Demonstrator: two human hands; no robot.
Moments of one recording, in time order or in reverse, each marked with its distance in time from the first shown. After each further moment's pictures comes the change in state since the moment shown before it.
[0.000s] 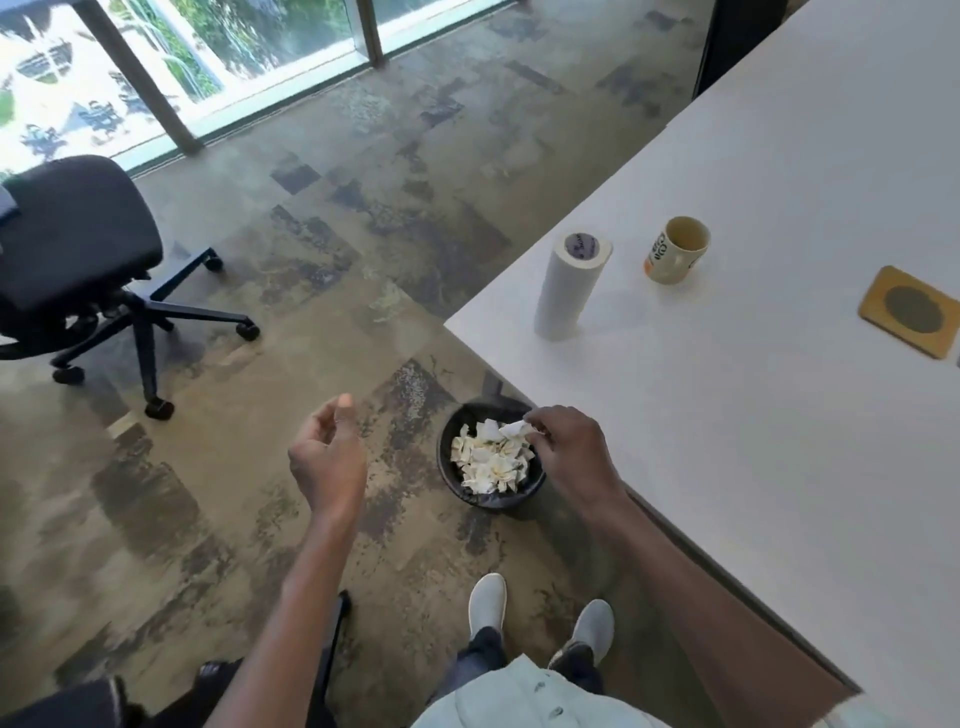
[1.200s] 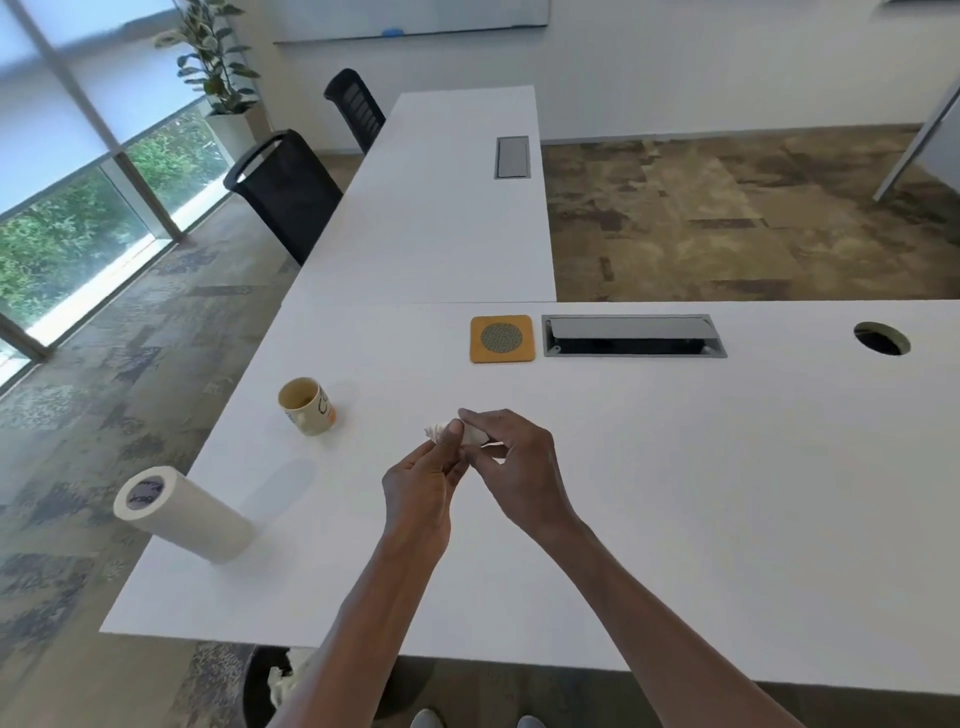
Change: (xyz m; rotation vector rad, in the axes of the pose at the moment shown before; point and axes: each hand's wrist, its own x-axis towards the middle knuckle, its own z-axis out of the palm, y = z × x) left_hand -0.375 0.097 0.340 -0.277 -1.147 -0.318; right_hand -0.113 0.184 -0.313 0.343 0.740 0.148
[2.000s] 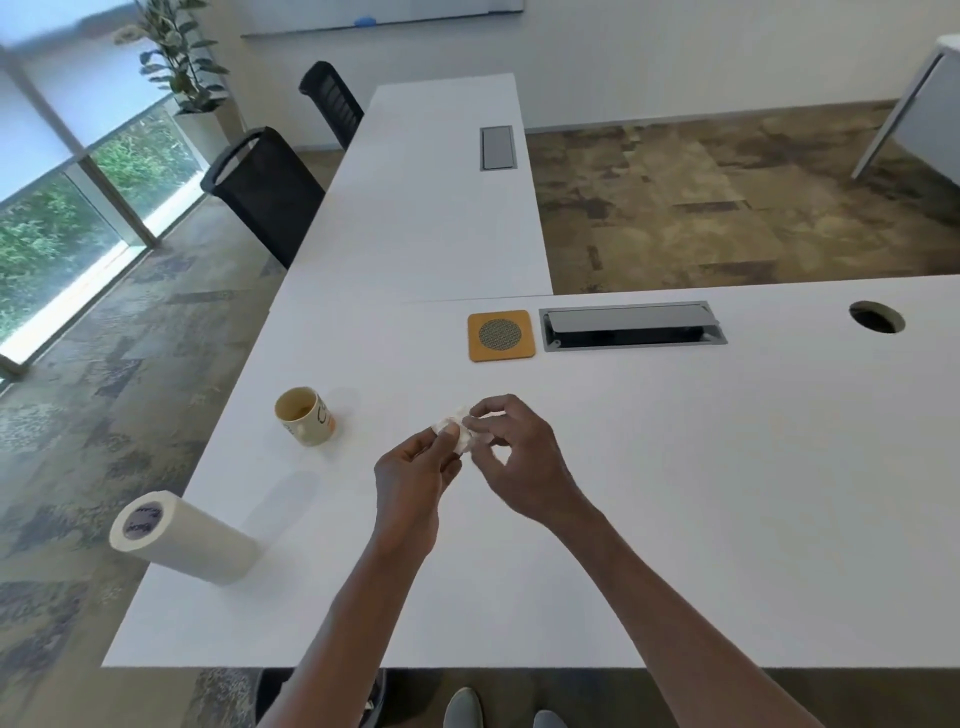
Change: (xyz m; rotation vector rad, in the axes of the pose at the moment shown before) left_hand 0.022 0.024 -0.016 0.240 -0.086 0.058; right_hand 0.019 0.004 0.012 -0.076 -0.011 -0.070
